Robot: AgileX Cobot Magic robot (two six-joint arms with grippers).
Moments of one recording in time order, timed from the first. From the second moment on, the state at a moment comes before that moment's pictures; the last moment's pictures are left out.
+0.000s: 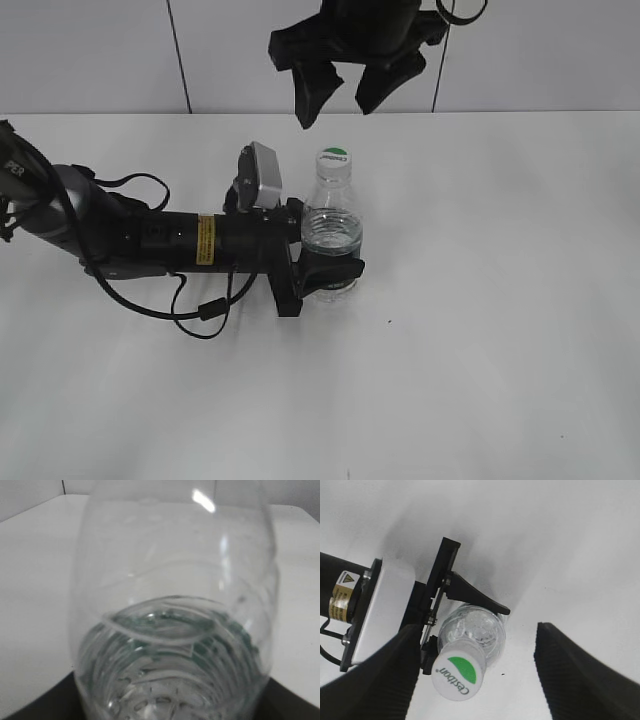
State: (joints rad) left arm -0.37 2.33 -1.14 1.22 -1.10 -0.47; right arm 0.62 2.06 -2.00 0.10 1.22 -0.01
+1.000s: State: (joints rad) left arm -0.37 2.33 -1.14 1.21 -1.10 -0.47; right arm 0.62 1.99 -1.89 0.15 1.22 0.23
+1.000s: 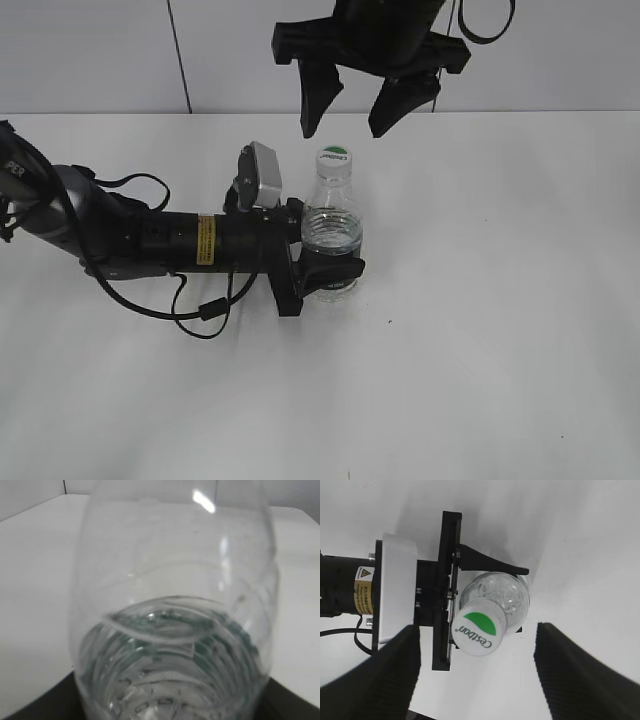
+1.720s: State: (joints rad) left arm -0.37 2.33 -1.14 1.21 -1.10 -0.47; right arm 0.62 2.05 -1.89 0.18 1.22 0.23
